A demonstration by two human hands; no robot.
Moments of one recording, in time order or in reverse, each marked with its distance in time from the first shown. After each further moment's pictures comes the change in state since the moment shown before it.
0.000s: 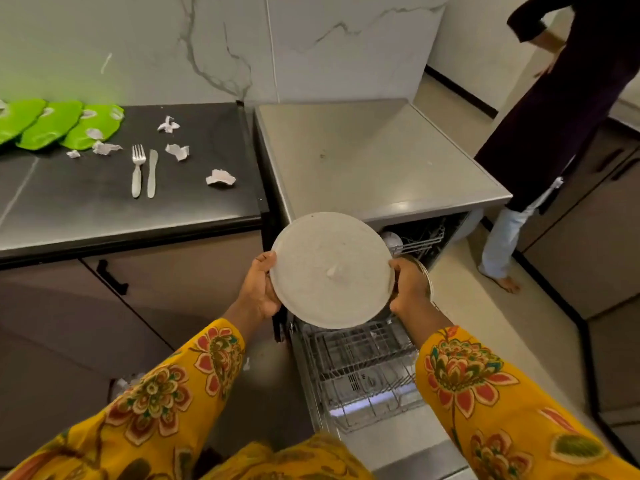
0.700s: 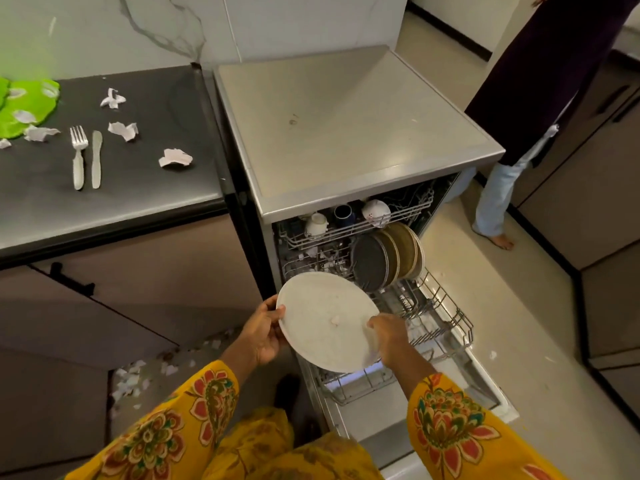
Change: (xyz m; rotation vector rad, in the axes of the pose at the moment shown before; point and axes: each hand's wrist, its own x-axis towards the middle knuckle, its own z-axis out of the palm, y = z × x) left_hand -0.006 -0.089 -0.011 0.220 0.146 -0.312; right_hand 0.024 0.101 -0.070 -0.628 0.004 0.208
